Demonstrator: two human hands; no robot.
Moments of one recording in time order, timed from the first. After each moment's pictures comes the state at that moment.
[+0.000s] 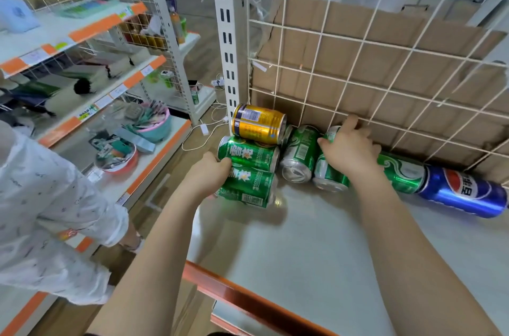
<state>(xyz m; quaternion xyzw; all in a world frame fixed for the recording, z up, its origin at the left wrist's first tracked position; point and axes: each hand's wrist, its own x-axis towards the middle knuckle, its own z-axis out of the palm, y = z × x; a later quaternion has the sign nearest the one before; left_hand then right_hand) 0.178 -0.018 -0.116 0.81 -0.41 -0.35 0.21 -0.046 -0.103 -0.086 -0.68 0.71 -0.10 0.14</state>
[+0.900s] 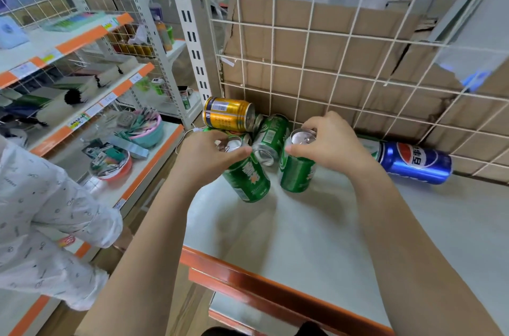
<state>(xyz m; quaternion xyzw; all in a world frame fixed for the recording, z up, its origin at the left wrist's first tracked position) 0.107 0.015 -0.059 0.76 -0.58 -0.17 0.25 -0.096 -0.053 -0.058 -0.77 0.57 -0.17 0.21</state>
